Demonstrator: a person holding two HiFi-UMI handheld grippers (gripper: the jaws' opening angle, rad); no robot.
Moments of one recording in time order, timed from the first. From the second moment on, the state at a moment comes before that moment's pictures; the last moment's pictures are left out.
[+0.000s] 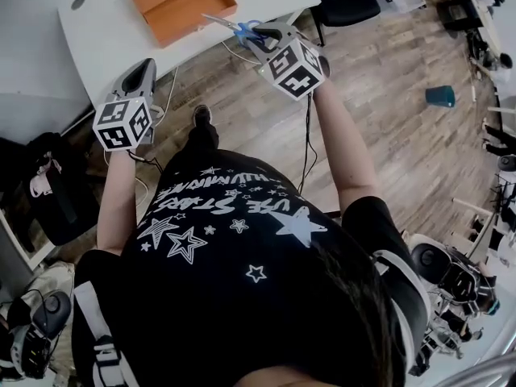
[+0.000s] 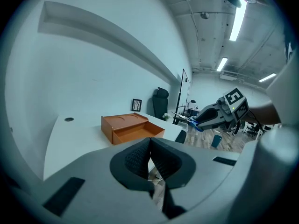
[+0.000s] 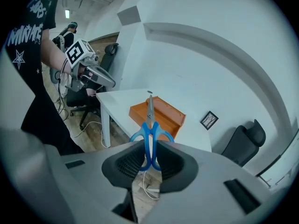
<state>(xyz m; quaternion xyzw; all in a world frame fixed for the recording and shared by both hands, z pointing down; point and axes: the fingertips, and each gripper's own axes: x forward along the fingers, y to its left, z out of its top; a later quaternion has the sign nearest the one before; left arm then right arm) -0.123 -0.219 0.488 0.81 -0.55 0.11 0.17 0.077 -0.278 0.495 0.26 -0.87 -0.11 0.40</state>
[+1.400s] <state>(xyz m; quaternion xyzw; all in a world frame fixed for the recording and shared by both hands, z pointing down) -0.100 -0.087 0.481 0.80 -0.56 0.10 0.19 0.090 -0.144 0.492 0.25 -0.88 -0.10 0.39</state>
